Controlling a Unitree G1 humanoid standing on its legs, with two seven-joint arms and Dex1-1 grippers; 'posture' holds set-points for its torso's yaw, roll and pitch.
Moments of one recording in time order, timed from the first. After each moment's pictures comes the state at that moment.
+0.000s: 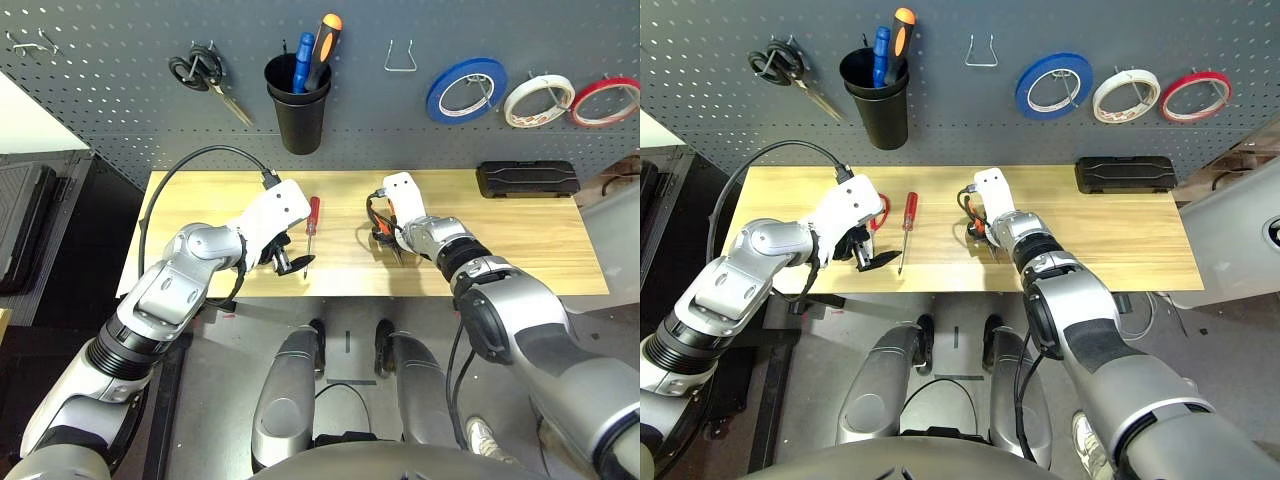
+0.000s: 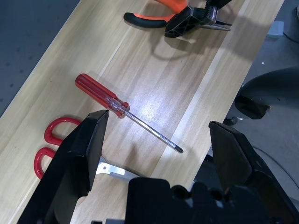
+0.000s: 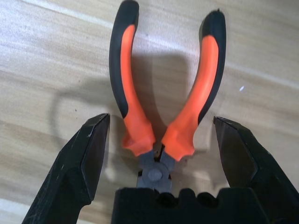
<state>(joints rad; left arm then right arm) -0.43 0.72 -0.35 -0.35 0.00 0.73 -0.80 -0.99 -0.05 -0.02 1.26 0.00 0.41 0.14</state>
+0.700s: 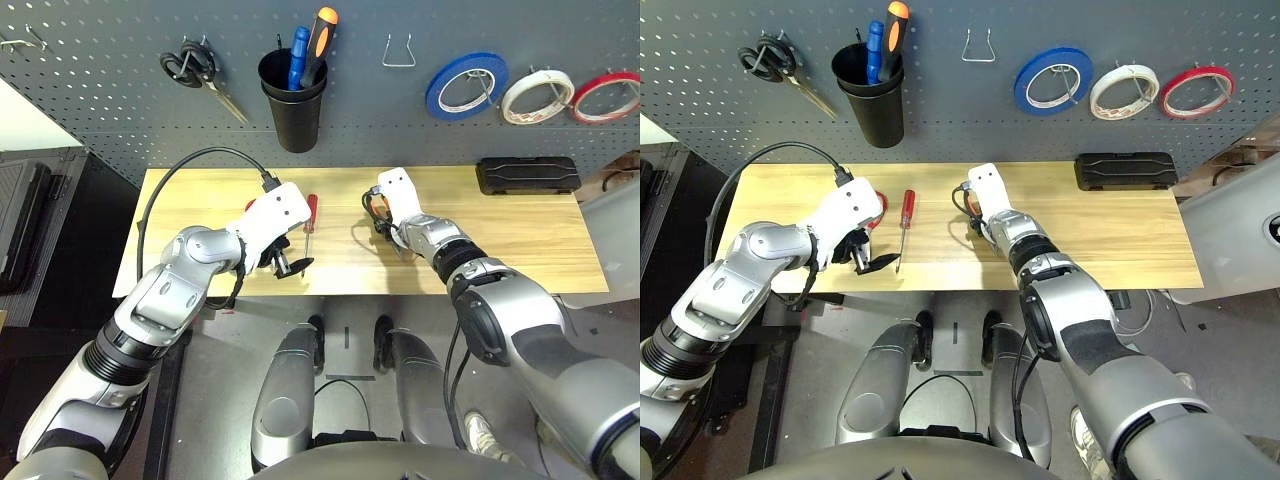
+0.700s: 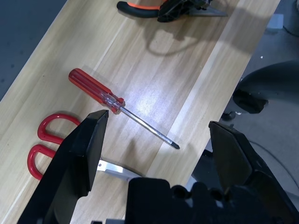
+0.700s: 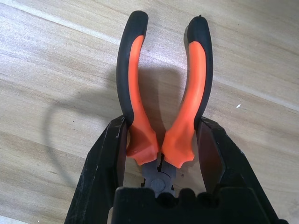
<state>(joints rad) -0.42 0.72 -0.37 -0.38 0.01 0.75 -0.79 -0.97 -0.05 -0.01 1.26 -0.04 0.34 0.16</state>
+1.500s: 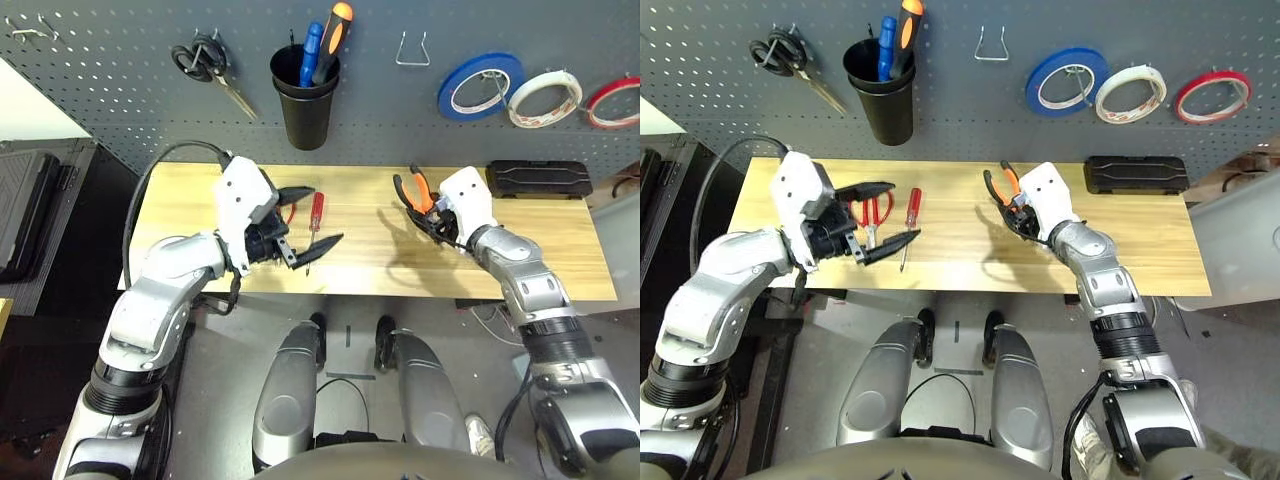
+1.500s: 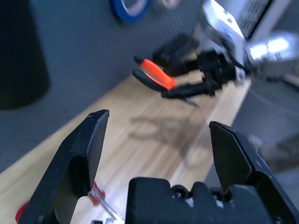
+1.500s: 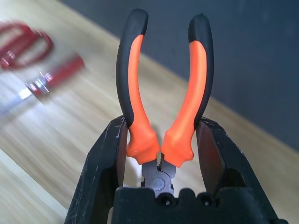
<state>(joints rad) -0.28 0.53 0.01 -0.51 -0.37 0.55 -0.76 -0.35 -0.34 0.01 0.06 0.07 0.28 0.51</state>
